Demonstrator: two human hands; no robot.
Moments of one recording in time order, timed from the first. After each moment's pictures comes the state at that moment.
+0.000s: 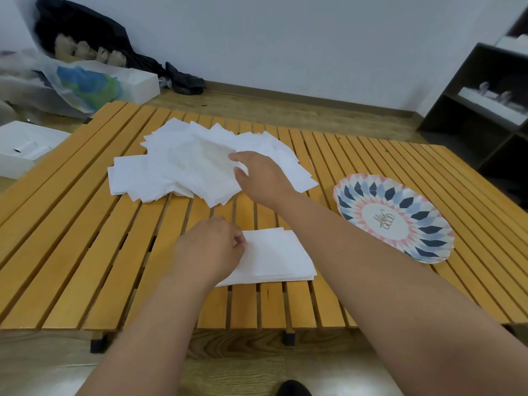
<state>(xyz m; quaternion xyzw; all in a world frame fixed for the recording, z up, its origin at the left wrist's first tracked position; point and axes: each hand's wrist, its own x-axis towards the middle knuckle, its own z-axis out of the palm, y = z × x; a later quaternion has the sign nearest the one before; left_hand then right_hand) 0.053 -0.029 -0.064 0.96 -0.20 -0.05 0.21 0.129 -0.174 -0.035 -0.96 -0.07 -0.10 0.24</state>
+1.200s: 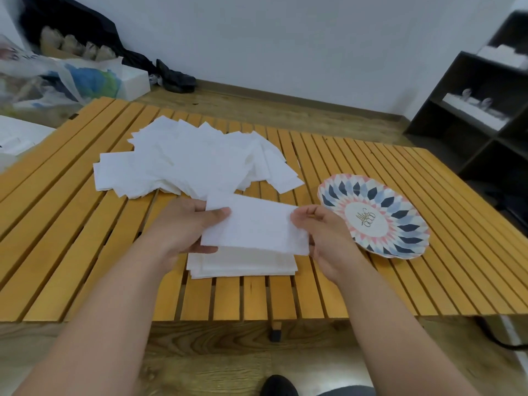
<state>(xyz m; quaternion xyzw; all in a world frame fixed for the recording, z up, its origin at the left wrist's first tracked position) 0.049 -0.018 -0.022 0.73 0.01 -0.22 0.64 -0.015 -0.225 -0.032 -0.68 0.25 -0.06 0.69</state>
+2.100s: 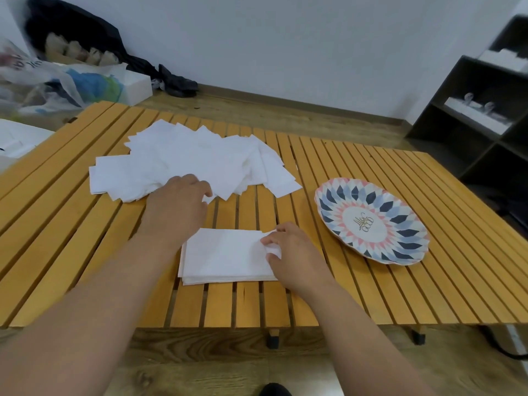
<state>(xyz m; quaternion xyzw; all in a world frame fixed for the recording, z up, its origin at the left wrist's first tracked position) 0.110 -0.030 -0.065 0.96 -0.20 0.14 0.15 -0.011 -0.216 -0.069 -0.98 0.07 -0.01 0.20</state>
